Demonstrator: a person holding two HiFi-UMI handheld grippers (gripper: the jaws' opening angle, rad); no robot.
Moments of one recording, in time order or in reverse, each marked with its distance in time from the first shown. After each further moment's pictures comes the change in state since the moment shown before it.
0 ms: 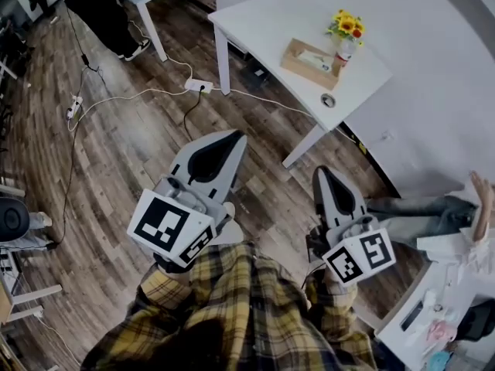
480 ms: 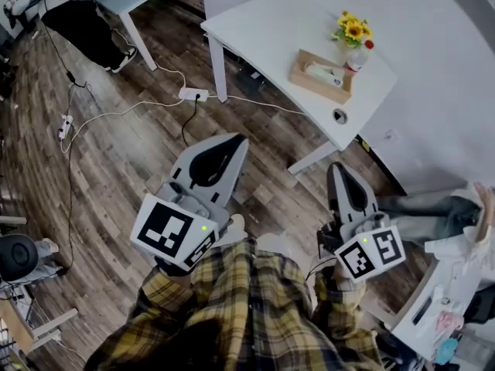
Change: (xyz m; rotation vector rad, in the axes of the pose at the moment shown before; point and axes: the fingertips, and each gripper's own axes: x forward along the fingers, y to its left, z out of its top) left arm 0.052 0.110 0.002 -0.004 0.048 -0.082; right arm 0.105 -0.030 0.015 0.012 0.004 -0.137
